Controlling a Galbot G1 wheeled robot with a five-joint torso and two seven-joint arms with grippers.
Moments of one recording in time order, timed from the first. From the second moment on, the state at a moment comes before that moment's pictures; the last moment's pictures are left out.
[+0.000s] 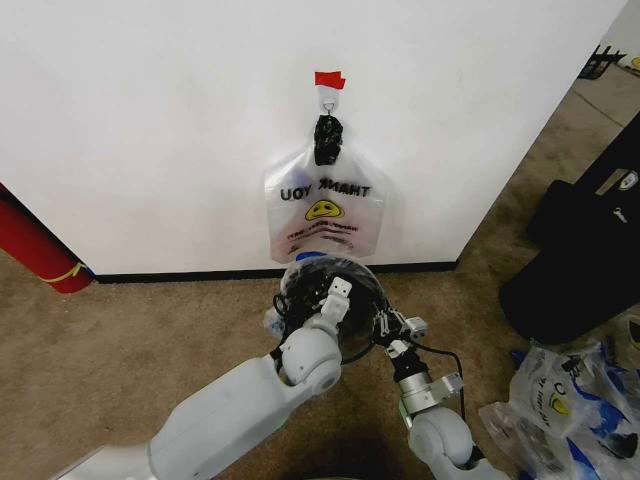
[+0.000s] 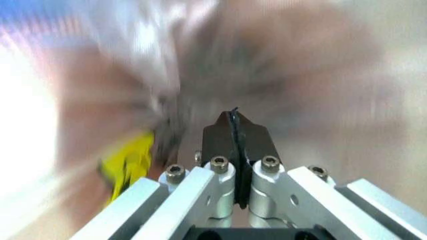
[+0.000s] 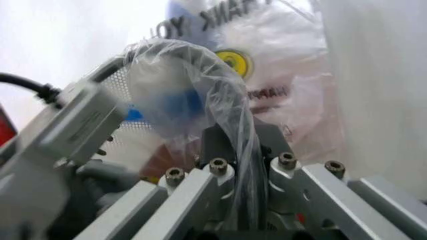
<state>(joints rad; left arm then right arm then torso) 0.66 -1.12 0.46 -1.86 -0.64 0.68 -0.70 -1.30 1.28 0.22 1.71 0.49 0.44 -0.18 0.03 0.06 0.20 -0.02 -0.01</state>
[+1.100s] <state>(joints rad) 0.58 -1.23 0.44 -1.67 -0.73 0.68 -0.63 -1.34 1.26 0.23 1.77 0.50 0.51 -0.31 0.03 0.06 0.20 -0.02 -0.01</state>
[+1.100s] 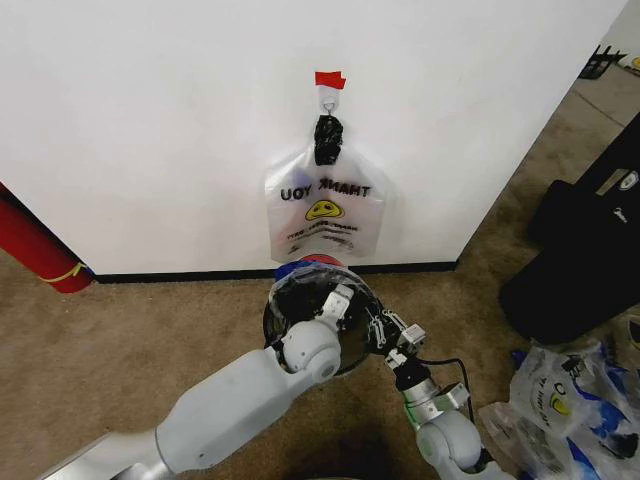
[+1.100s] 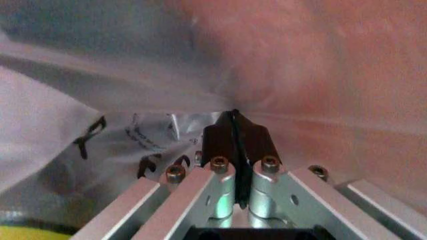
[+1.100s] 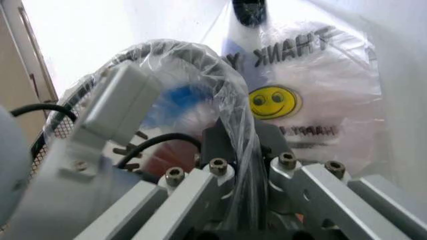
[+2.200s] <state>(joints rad) 0.94 -0.90 0.23 -2.23 -0.67 0.53 -0.51 -1.25 1.35 0.27 1.60 0.71 0.47 -0.22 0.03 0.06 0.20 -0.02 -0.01</state>
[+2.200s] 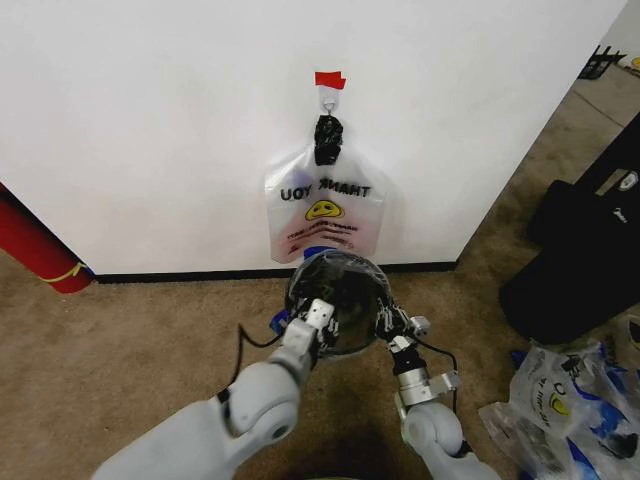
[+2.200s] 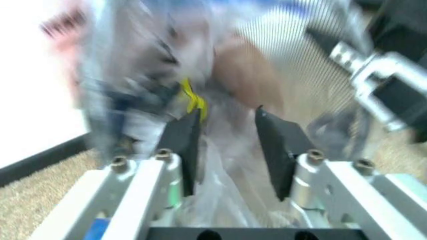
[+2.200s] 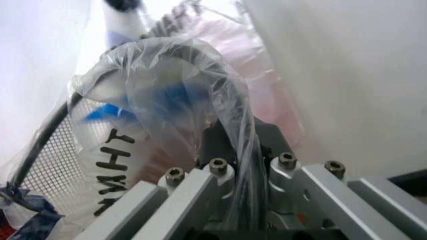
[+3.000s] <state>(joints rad) 1.06 -0.82 0.04 -2.28 -0.71 0.61 -0.42 -1.29 1.31 0.31 1.67 0.81 0.45 -0.28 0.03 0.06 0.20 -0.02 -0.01</state>
